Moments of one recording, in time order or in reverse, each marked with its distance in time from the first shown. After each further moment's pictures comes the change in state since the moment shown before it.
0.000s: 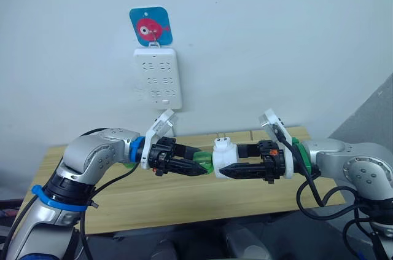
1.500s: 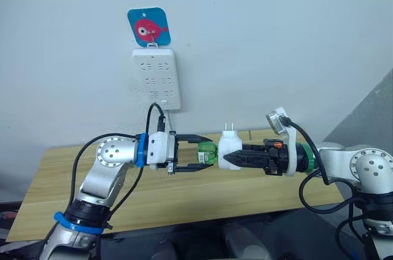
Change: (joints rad) left arm 0.187 -0.150 0.040 -0.002 0.437 -0.984 0.023; right arm 0.022 0.071 -0.111 0.166 0.378 0.141 -0.283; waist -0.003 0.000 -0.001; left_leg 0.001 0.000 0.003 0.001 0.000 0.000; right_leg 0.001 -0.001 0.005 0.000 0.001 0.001
